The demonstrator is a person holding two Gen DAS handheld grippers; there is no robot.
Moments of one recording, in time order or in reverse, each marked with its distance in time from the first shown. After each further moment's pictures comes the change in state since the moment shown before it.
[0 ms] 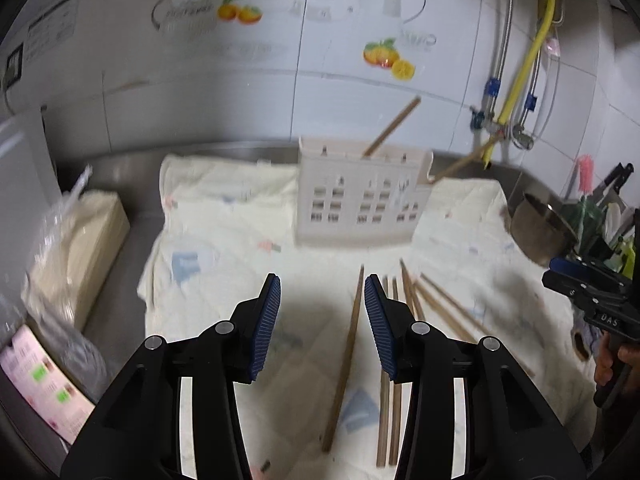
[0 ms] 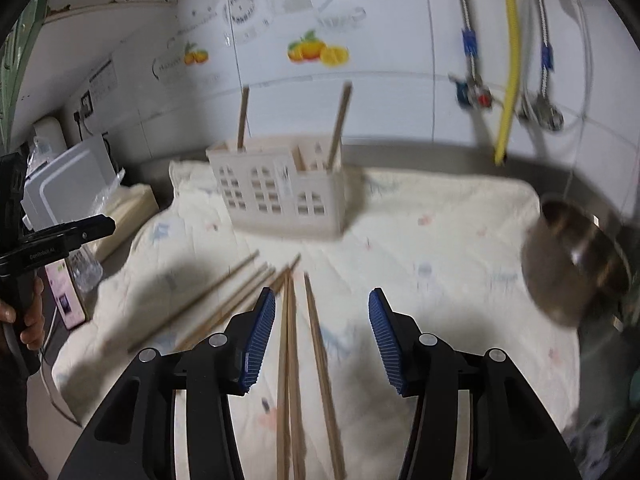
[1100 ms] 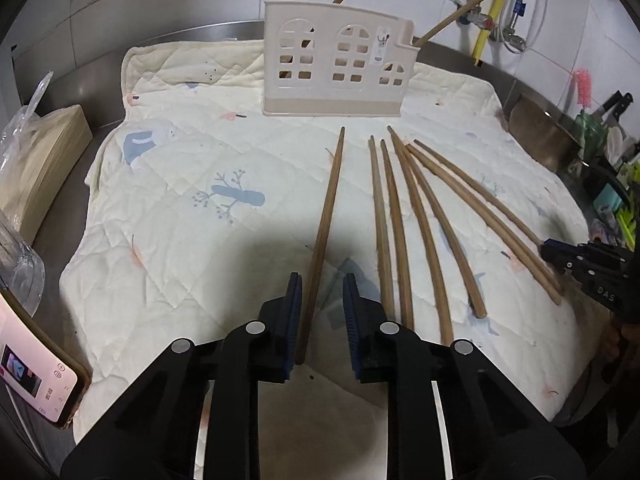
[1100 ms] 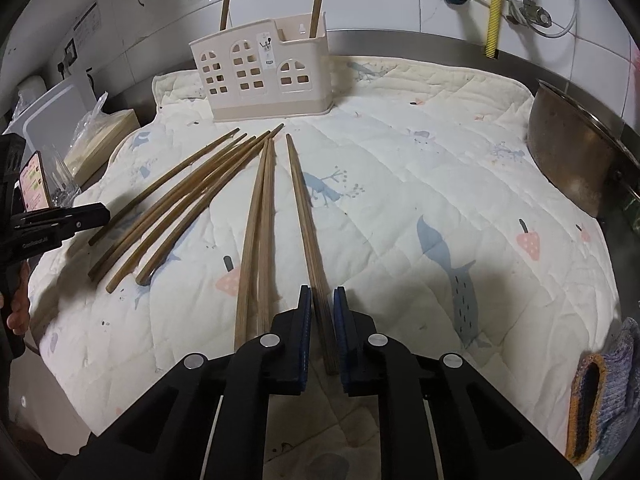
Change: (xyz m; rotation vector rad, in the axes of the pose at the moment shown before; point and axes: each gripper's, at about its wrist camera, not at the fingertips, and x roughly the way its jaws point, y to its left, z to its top) left arm 0.048 -0.015 -0.091 0.060 0.228 -0.034; right arm 0.030 -0.007 -0.098 0.014 0.189 -0.028
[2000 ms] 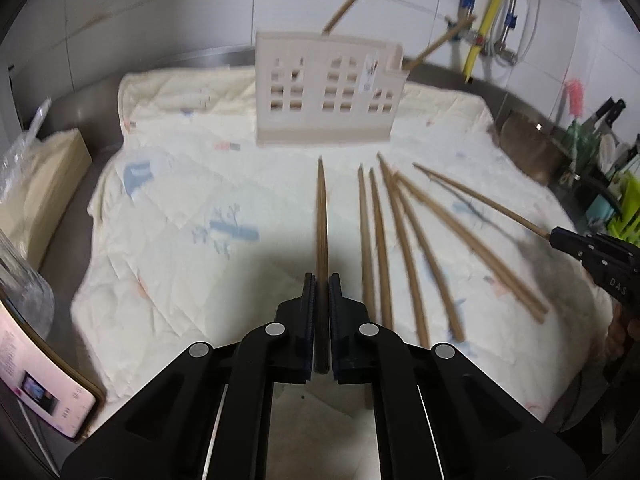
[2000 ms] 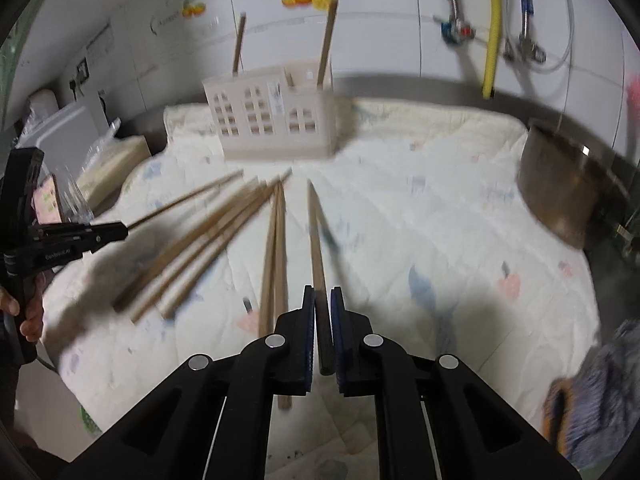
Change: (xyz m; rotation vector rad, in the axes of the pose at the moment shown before) left arm -0.023 -0.007 0.022 0.015 -0.064 -0.015; right arm -0.041 0.004 0.028 -0.020 -0.142 0.011
